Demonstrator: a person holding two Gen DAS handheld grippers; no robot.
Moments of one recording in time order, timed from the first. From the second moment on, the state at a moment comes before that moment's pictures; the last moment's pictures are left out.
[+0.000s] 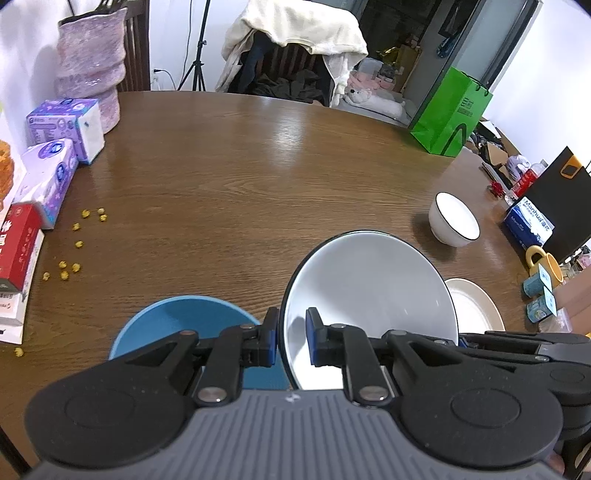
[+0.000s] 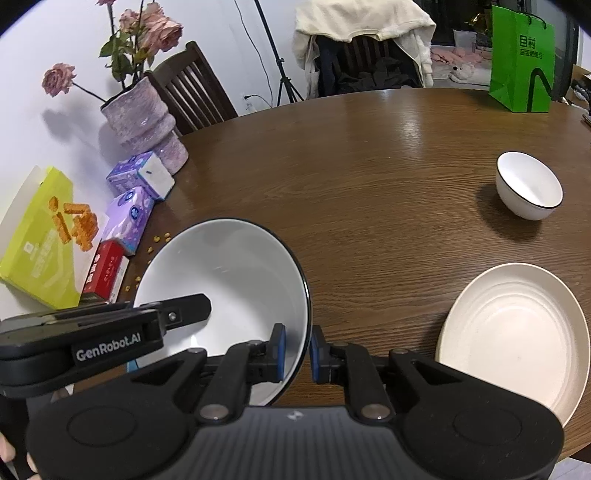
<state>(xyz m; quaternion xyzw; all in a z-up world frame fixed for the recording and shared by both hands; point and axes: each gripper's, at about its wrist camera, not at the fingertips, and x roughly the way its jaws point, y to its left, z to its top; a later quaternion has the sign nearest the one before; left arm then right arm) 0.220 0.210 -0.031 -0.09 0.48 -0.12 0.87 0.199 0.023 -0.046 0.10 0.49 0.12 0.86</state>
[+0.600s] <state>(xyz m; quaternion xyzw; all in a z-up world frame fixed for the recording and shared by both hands) 0.205 0.267 -0.038 -0.10 0.48 -0.08 0.86 0.194 0.081 -0.053 0.09 0.50 0.15 0.85</state>
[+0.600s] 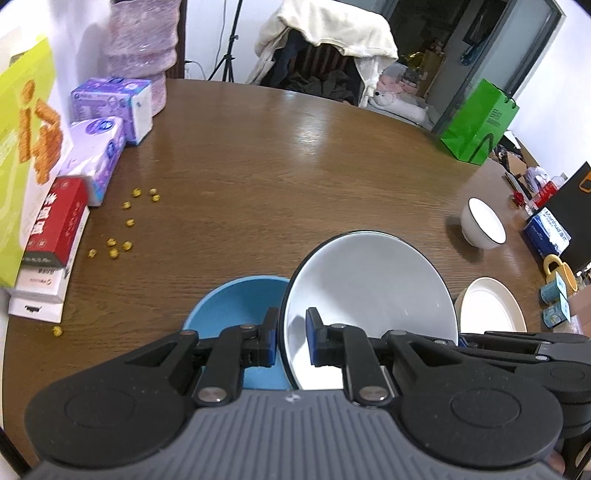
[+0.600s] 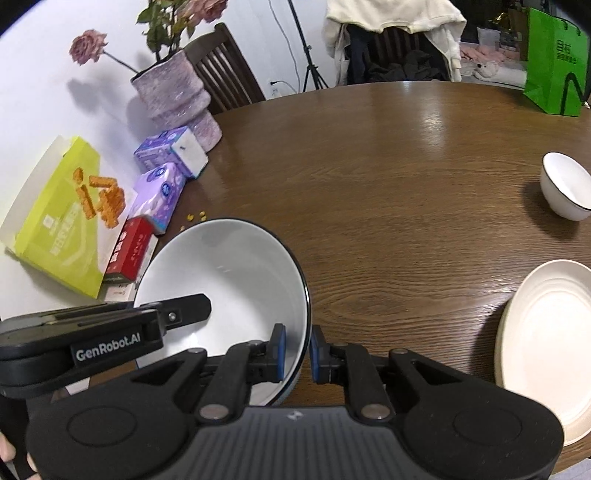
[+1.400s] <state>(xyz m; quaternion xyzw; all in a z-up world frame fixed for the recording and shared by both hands) 0.213 0.305 -0.084 -0.11 0.53 -0.07 0.84 0.210 0.131 -0.087 0.06 0.54 0.15 0.82</state>
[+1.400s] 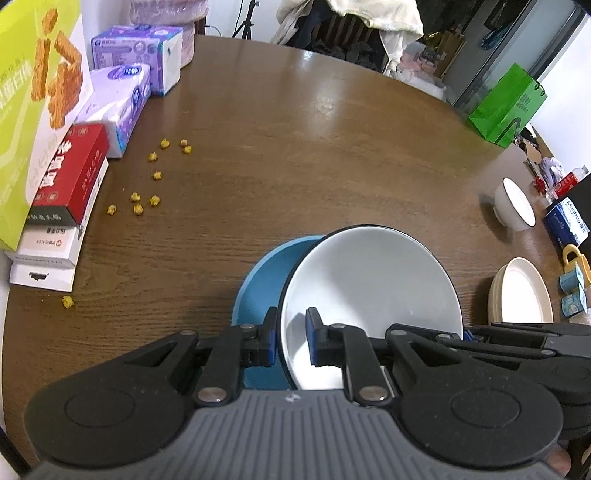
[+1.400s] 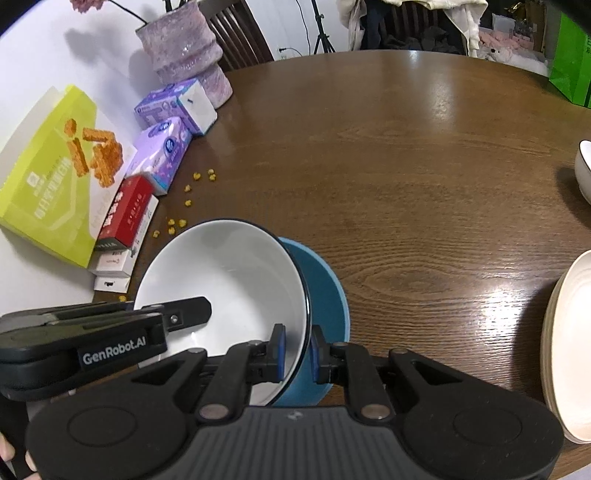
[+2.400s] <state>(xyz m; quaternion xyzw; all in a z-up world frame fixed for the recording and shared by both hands) 0.230 0.304 -0.105 -0.07 0.56 -0.10 0.82 0.228 0.141 -0.113 0.06 0.57 0.14 0.81</state>
